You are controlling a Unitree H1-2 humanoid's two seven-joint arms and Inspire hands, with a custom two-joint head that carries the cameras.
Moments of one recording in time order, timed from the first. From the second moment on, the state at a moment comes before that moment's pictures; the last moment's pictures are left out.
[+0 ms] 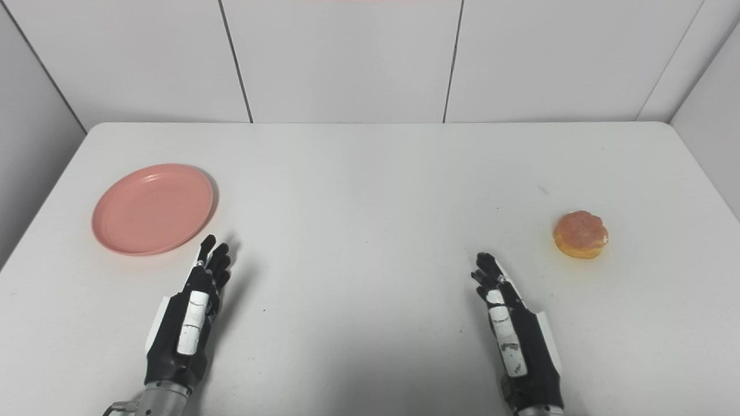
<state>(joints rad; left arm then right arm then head) 0.18 0.03 -0.05 -0.33 -0.04 0.12 -0.02 0.21 0.00 0.00 -0.34 0.07 0.08 0.12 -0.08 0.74</state>
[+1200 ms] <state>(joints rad) 0.15 0.00 -0.13 -0.11 0.14 -0.19 0.11 0.14 -0.11 -0.05 -0.09 0.20 -0.19 0.20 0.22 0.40</state>
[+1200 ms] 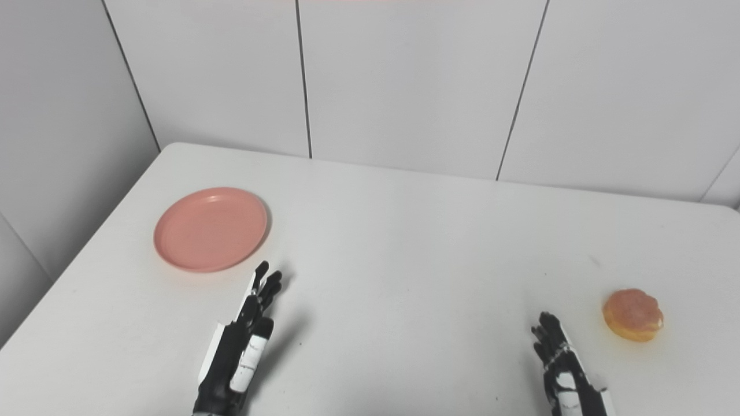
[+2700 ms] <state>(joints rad) -0.22 0.13 0.02 -0.22 0.06 0.06 0.01 0.11 -0.09 0.00 -0.05 0.12 -0.25 0.16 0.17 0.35</state>
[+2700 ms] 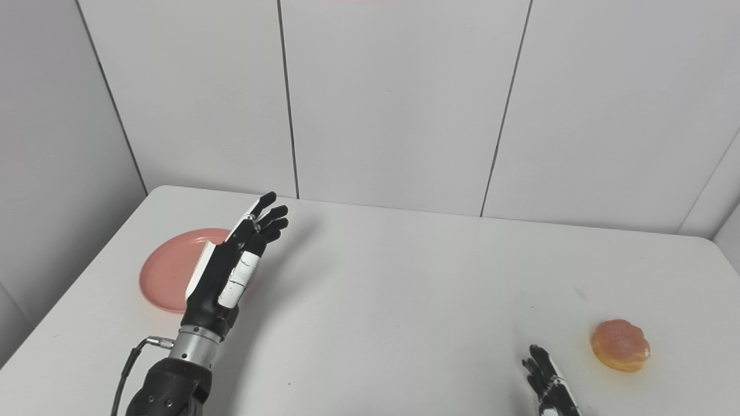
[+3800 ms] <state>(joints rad) -0.44 0.34 0.32 0.36 -0.02 -0.21 0.11 0.11 -0.10 0.00 -0.05 0.11 -0.25 0.16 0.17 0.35</state>
